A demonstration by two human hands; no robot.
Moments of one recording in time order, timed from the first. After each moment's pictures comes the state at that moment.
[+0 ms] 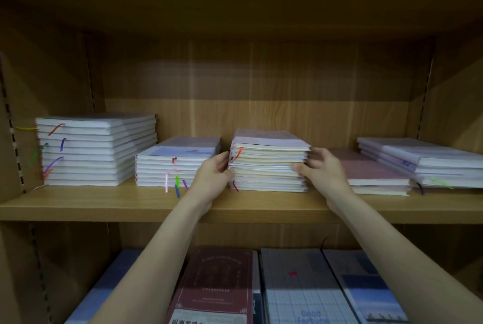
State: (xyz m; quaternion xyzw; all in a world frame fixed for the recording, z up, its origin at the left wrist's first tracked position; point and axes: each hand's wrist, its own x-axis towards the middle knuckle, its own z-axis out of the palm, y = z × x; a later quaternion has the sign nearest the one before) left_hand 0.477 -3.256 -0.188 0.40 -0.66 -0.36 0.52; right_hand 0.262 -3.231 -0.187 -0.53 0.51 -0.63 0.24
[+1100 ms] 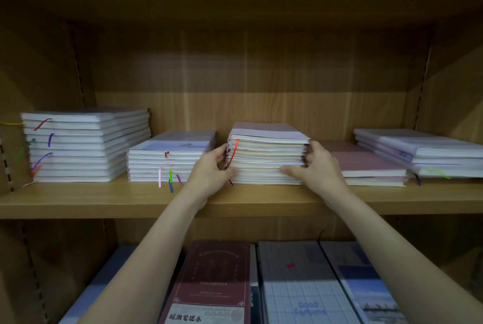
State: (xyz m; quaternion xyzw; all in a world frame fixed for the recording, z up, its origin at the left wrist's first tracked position) left_hand 0.475 -3.248 -0.186 0.42 -0.70 -0.31 0.48; right_hand 0.268 -3.215 -0.185 -0.60 0.59 -0.53 0.11
